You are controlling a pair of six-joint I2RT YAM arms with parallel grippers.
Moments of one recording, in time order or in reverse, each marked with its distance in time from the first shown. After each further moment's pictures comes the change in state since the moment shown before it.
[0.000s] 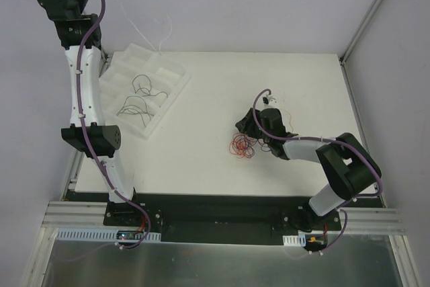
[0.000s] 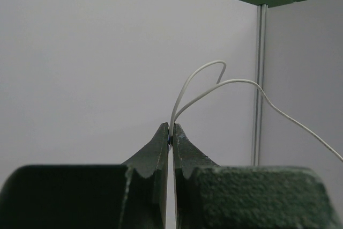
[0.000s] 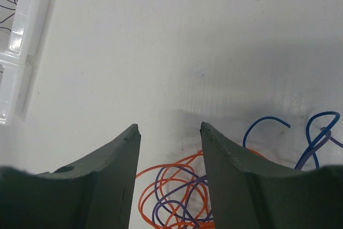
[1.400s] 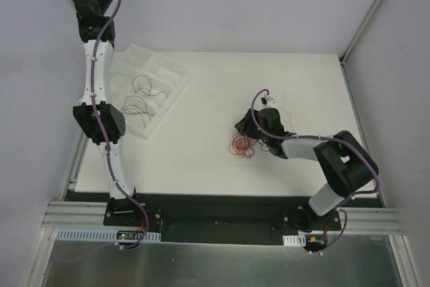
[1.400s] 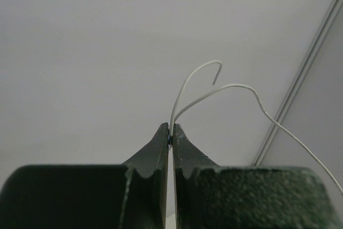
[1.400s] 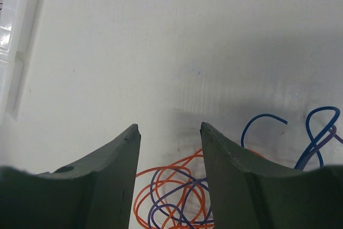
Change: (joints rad) left arm 0.012 0.233 -0.014 -0.095 -0.019 0.021; right arm 0.004 0.027 0.017 -0.018 0.000 -0.006
